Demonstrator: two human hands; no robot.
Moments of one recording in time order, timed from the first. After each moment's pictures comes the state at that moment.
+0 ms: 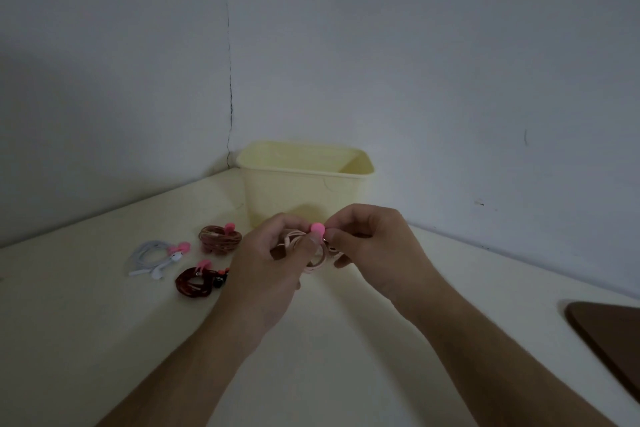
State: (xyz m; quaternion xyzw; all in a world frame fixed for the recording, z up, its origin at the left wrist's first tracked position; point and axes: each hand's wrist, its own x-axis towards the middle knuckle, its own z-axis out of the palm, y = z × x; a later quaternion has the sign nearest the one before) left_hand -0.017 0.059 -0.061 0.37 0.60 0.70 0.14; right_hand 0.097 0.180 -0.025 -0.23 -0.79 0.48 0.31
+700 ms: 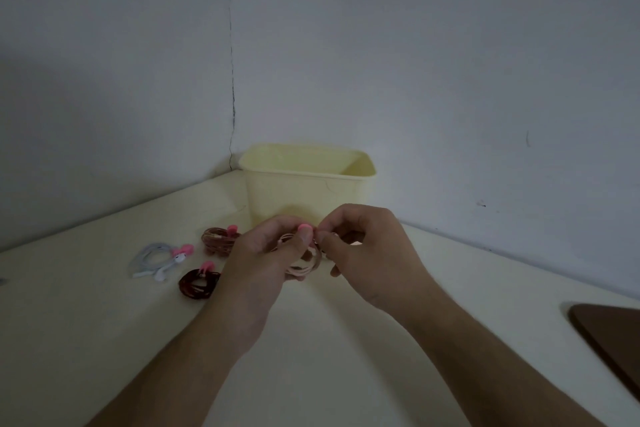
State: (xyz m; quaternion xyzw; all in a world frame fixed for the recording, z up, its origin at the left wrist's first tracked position) left_hand -0.027 0.058 -0.060 0.34 0.53 0.74 0.25; right_hand 0.092 0.167 -0.024 -0.22 -0.83 0.39 0.33
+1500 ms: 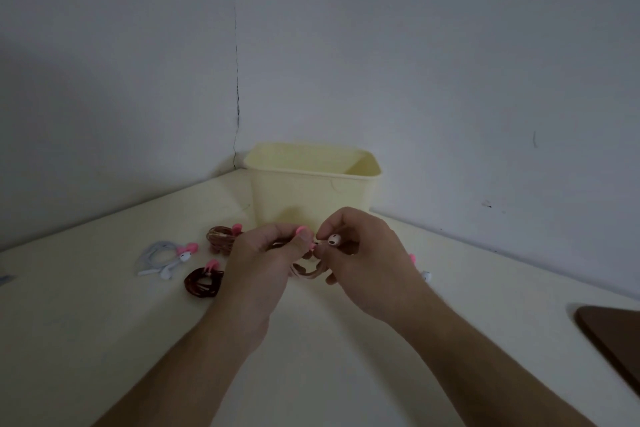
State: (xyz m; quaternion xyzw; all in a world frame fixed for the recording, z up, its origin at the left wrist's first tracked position) left_hand -0.030 0.058 -0.062 0.29 0.59 0.73 0.20; right_hand 0.085 0.160 -0.035 -0.23 -0.84 0.39 0.31
